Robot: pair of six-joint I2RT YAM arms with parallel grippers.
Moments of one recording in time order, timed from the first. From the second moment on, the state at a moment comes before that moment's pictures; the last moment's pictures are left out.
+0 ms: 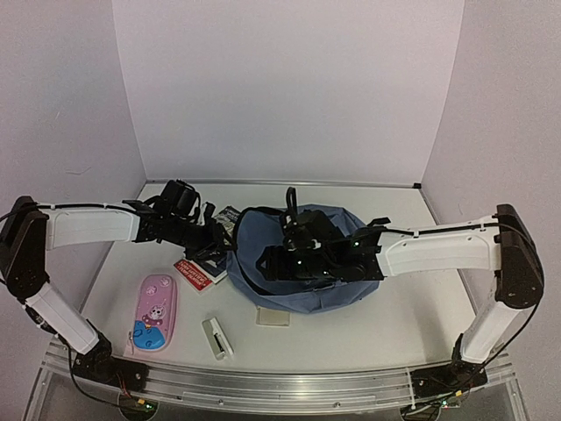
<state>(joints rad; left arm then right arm) -0.61 1.54 0.97 -0.25 0.38 -0.83 1.10 1.73 1.22 -0.18 0.18 0.78</state>
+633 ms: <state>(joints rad) -0.61 1.54 0.95 -0.23 0.36 -0.84 1.11 1.79 1.23 -0.18 0.15 0.77</state>
